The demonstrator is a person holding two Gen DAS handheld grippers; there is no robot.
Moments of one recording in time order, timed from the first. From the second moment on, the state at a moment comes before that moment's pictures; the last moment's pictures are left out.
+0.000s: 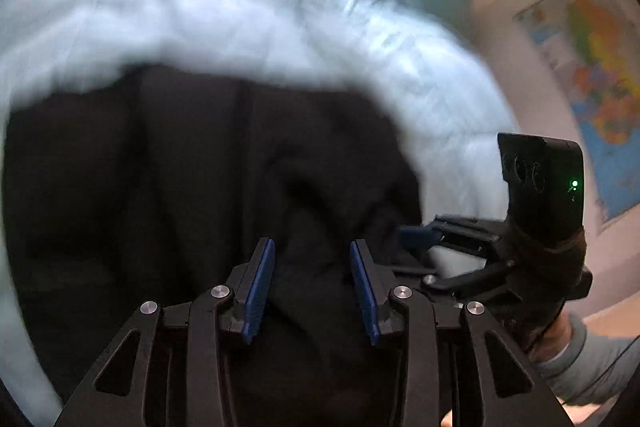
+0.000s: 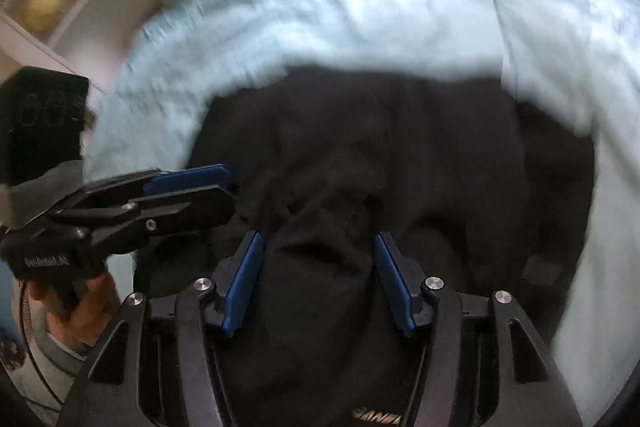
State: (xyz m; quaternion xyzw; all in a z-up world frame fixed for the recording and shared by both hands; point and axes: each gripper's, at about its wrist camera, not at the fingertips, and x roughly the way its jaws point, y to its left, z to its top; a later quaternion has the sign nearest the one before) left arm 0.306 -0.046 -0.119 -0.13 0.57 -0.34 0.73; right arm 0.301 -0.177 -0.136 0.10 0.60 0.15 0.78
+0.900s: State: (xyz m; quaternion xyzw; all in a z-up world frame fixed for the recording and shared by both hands) left arm 0.233 -0.001 -0.157 -0.16 0.58 -0.31 0.73; right arm 0.228 -0.176 -0.167 0.09 0.60 0.13 0.79
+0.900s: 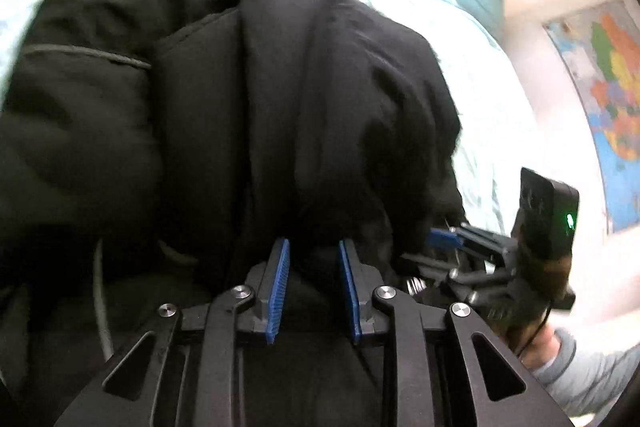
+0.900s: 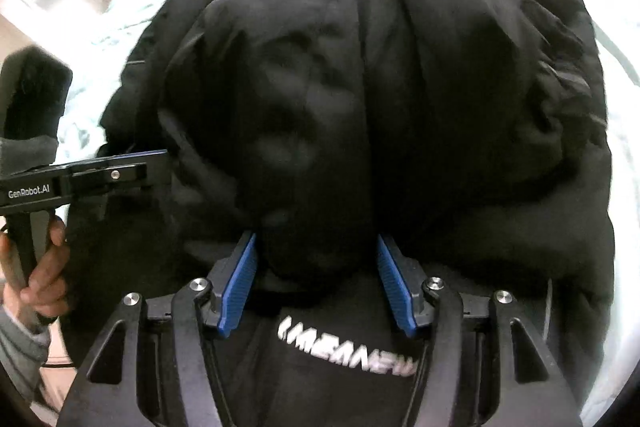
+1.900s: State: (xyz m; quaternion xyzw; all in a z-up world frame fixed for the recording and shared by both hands) left arm 0.078 0.174 -0.136 -0.08 0.48 -0.08 0.87; right arm 0.117 -0.260 -0.166 0.06 0.51 0.02 0.86
